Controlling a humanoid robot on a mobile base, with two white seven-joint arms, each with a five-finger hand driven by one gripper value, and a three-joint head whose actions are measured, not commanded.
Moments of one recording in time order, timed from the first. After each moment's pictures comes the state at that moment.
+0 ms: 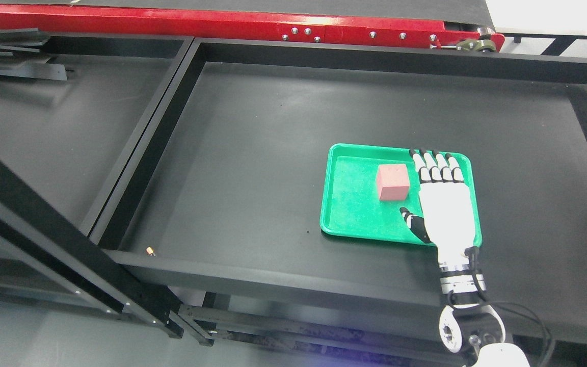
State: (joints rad) left arm 0.00 0.00 -0.13 0.00 0.13 -0.12 -0.17; right arm 0.08 0.00 0.15 -1.64 1.33 -0.06 -0.32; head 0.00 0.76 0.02
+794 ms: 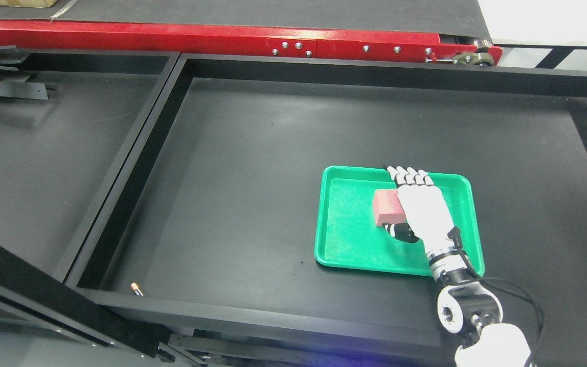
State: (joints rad) left arm 0.00 0.00 -0.13 0.00 0.13 -0.12 -0.17; right arm 0.01 0.00 0.15 -1.59 1.24 -0.09 0.07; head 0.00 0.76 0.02
